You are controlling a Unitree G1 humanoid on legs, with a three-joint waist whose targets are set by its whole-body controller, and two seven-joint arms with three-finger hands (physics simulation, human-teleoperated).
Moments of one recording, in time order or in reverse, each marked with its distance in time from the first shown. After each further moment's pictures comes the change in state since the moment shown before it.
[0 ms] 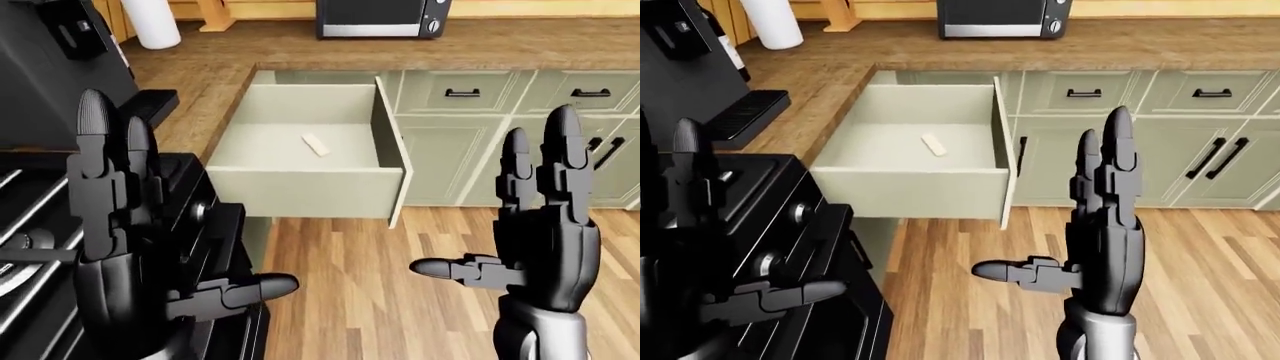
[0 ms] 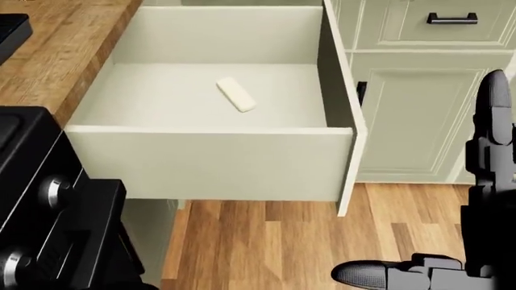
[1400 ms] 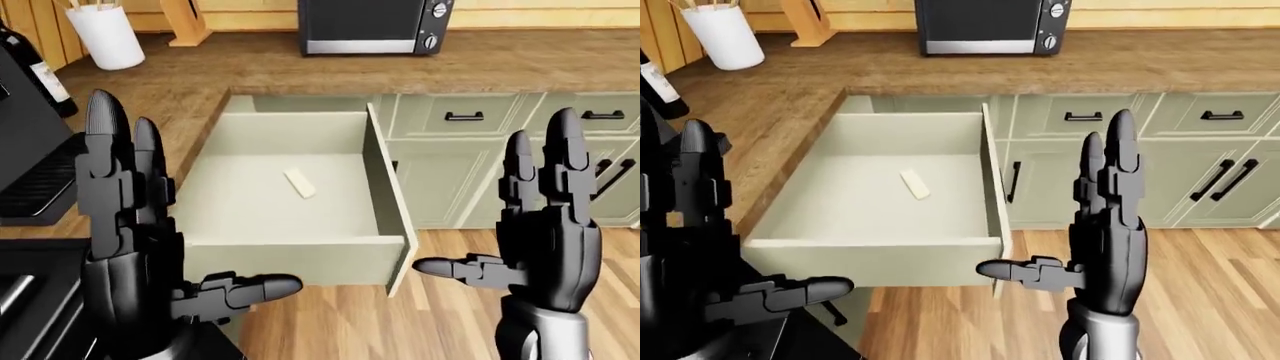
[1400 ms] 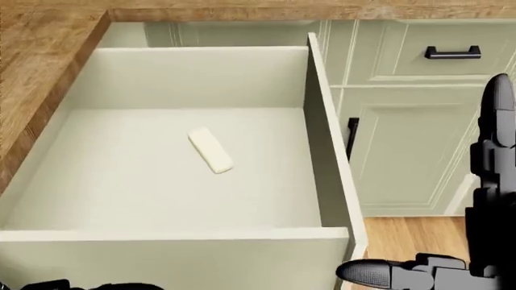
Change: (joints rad) left arm 0.000 -0.004 -0.018 0.000 0.007 0.010 0.001; right arm 0.004 -0.006 -0.016 0.010 0.001 -0.001 -0.004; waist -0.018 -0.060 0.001
